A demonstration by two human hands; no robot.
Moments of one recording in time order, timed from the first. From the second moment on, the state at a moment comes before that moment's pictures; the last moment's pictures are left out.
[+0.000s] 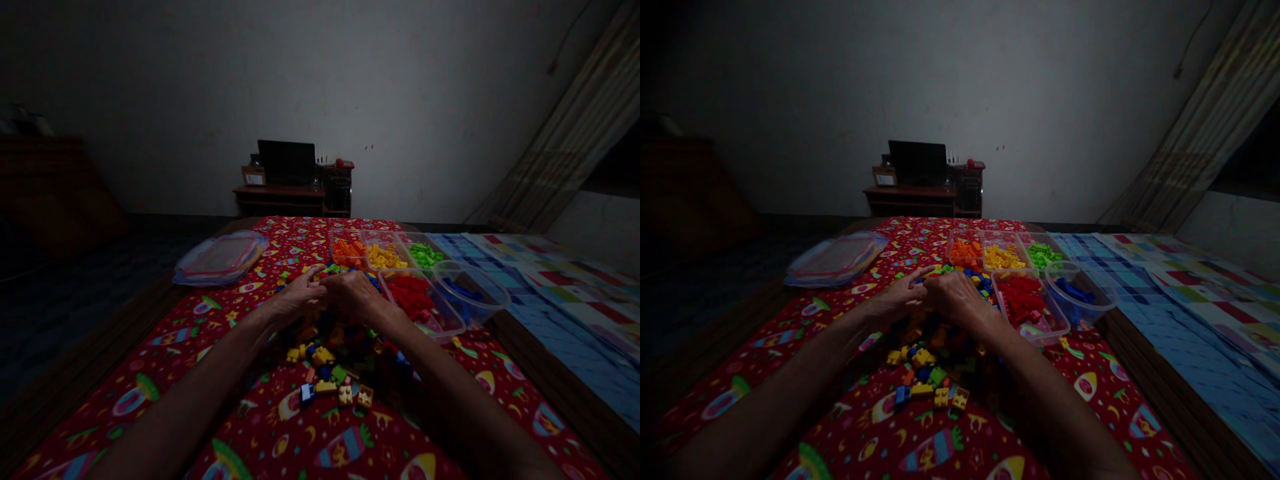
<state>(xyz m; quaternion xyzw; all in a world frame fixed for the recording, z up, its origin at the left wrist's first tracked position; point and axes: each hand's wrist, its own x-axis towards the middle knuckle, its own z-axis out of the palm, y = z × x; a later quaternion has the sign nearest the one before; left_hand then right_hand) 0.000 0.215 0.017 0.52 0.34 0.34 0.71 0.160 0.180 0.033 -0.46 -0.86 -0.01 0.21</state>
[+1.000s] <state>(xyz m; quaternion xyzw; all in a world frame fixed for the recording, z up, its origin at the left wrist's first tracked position) -0.050 0.271 -0.007 0.87 0.46 0.14 0.12 0.178 0.188 -0.003 -0.46 -0.85 -0.09 0.24</state>
